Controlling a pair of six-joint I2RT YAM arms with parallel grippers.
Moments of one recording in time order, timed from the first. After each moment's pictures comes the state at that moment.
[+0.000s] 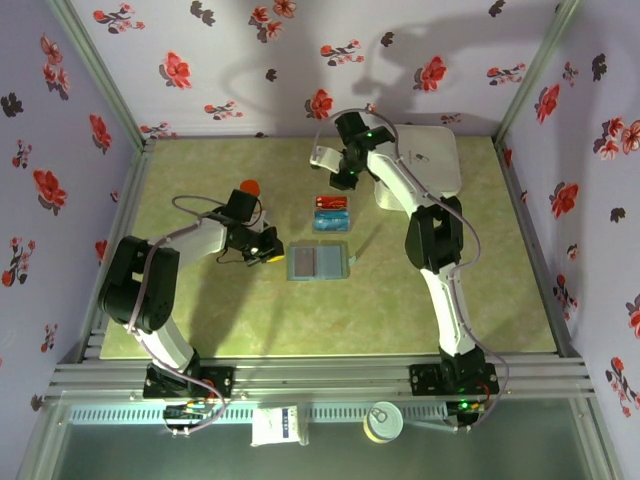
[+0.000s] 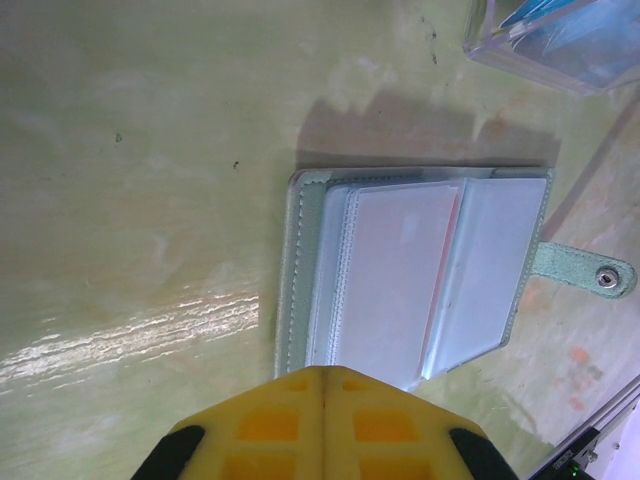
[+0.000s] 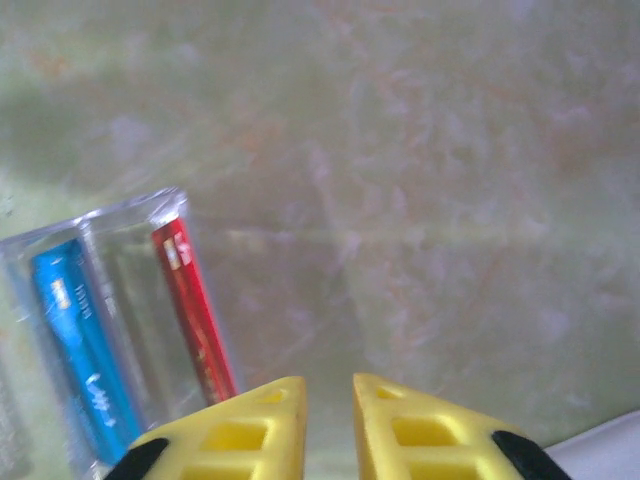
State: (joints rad) left arm -0.40 1.69 0.98 -0.45 0.50 -0.63; right arm 0.46 2.36 2.29 -1.03 -0.18 -0.85
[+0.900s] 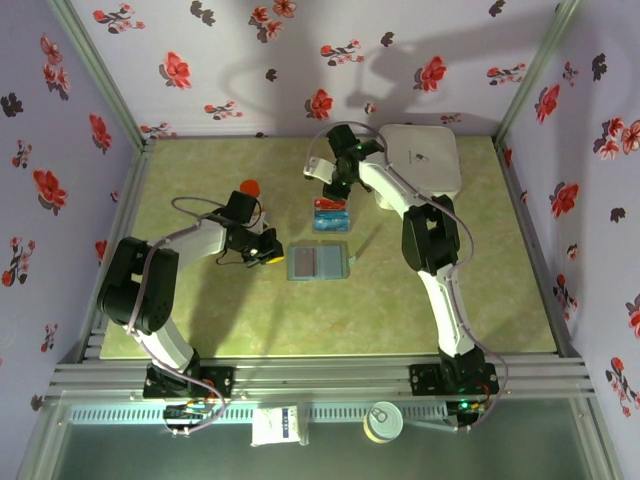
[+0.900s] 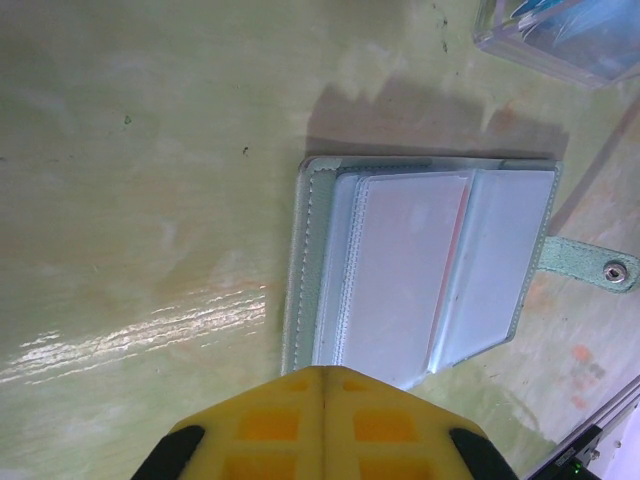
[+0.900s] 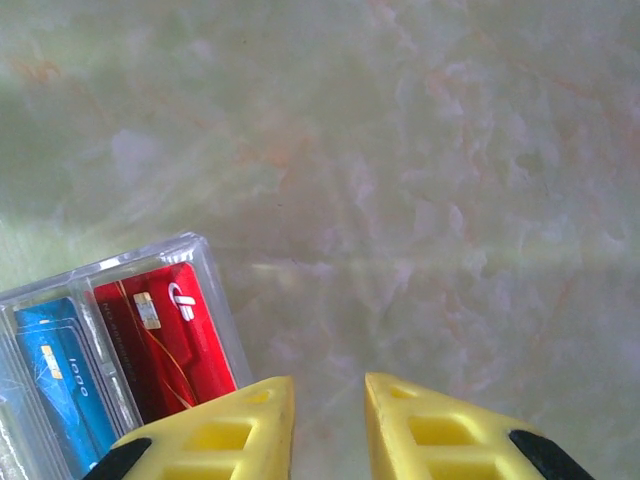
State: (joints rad) left arm -0.40 1.68 0.96 -0.44 0.50 -0.63; right arm 0.50 2.36 2.16 -0.92 -0.16 -0.79
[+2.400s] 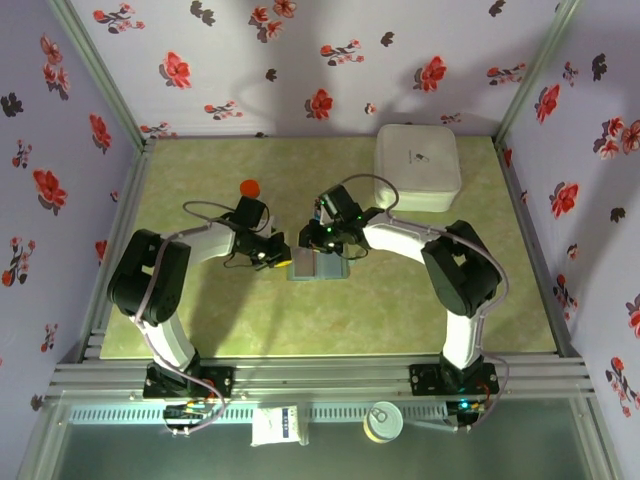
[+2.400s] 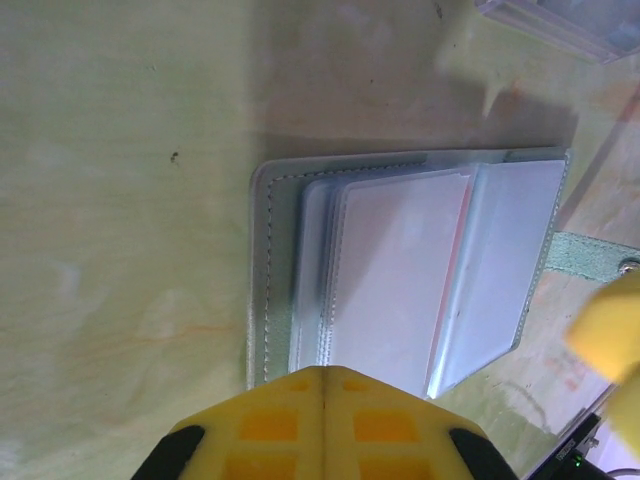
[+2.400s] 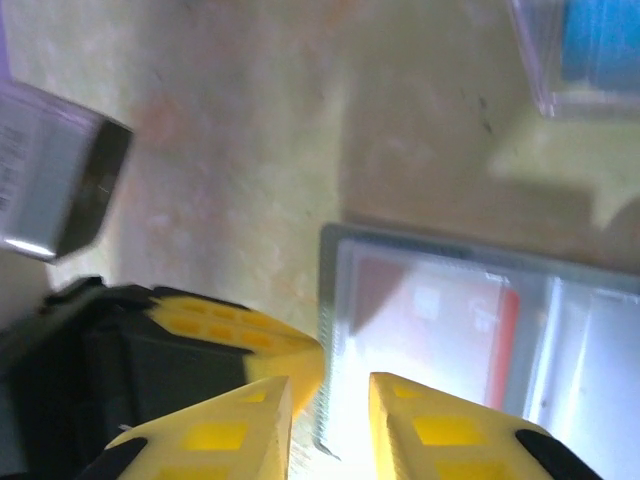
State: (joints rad) left arm -0.44 1.76 0.95 -0.33 0.54 -0.65; right arm 0.70 1.89 1.22 -0.25 -0.42 0.80
